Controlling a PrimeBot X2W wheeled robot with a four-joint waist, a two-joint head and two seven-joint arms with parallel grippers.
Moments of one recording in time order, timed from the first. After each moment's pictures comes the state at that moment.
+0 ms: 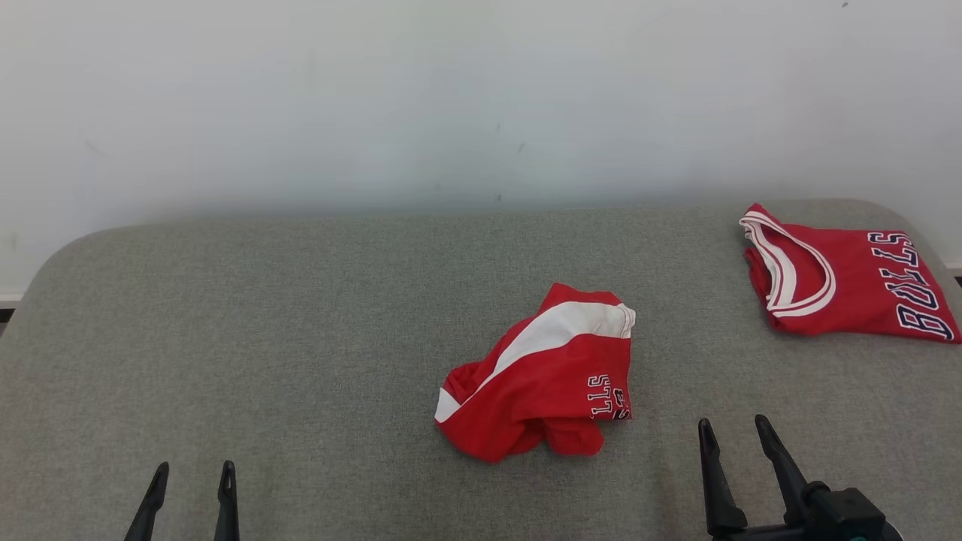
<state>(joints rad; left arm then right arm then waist) 0.10 0.20 0.00 0.12 -0.18 -0.06 -0.26 0.04 -0.05 -0.03 0.18 0.10 0.13 -0.26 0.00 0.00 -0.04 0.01</state>
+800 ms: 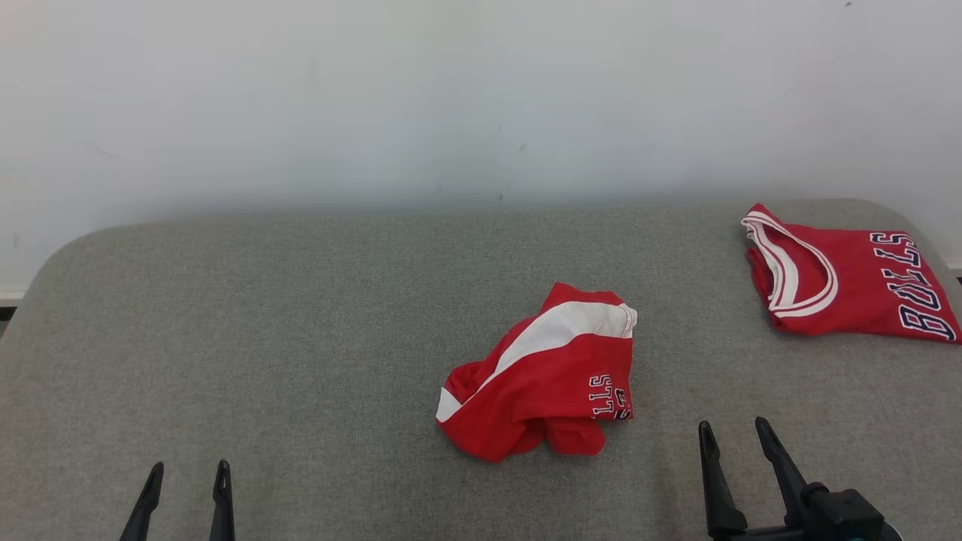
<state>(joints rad) 0.10 0.18 0.03 0.12 -0.17 -0.08 -0.26 0.04 -0.05 -0.04 0.19 0.10 0.13 -0.26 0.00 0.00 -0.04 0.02</state>
